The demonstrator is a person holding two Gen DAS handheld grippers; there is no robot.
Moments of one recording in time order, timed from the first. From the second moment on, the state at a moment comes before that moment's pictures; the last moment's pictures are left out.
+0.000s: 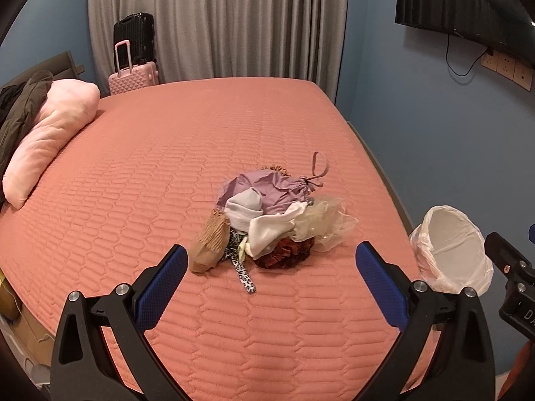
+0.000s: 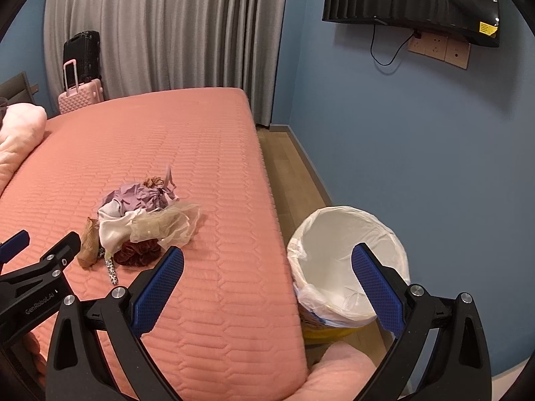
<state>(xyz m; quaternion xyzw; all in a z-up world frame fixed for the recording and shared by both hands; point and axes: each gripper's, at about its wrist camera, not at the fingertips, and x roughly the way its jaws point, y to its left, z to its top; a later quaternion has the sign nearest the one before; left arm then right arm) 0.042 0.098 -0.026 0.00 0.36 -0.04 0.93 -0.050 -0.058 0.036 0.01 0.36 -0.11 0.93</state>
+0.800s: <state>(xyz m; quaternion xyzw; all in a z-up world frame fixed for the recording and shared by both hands) 0.139 0.186 -0.137 -0.06 0.46 -0.10 0.88 0.079 0.079 -0.047 0.01 0.41 0.04 0.91</state>
